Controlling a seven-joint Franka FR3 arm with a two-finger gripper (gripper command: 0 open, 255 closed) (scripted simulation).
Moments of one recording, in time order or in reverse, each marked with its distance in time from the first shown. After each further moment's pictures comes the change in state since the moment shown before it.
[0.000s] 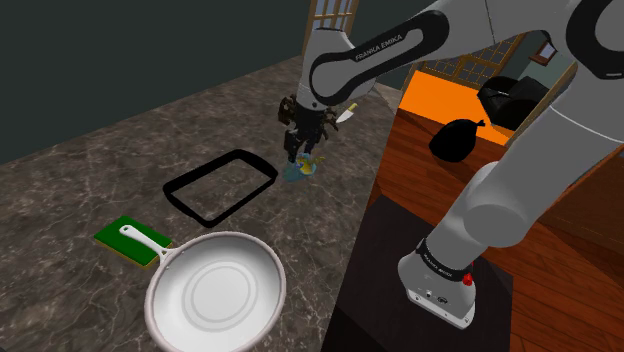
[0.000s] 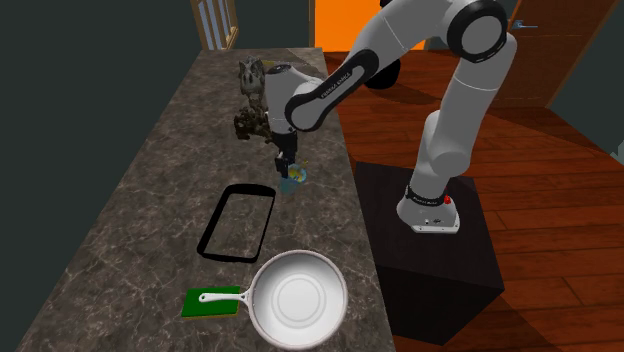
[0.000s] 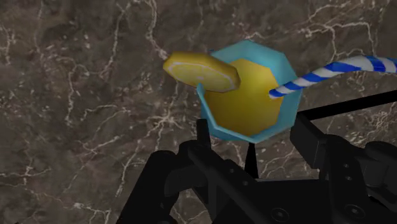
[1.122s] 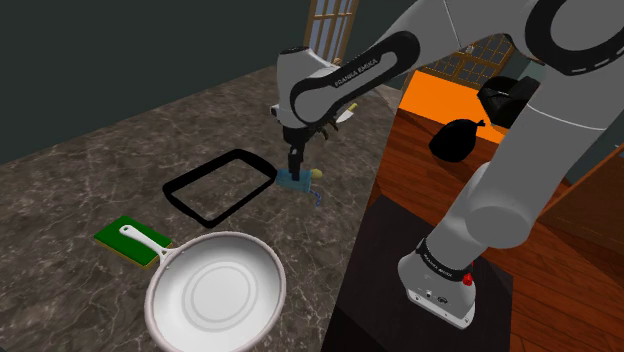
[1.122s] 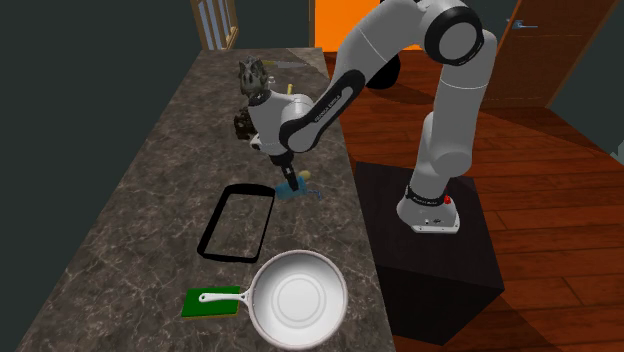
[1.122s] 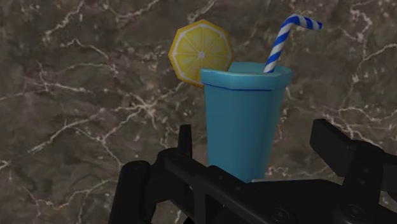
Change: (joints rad) arm 0.047 0.156 0.037 0.088 -0.203 -0.098 -0.413
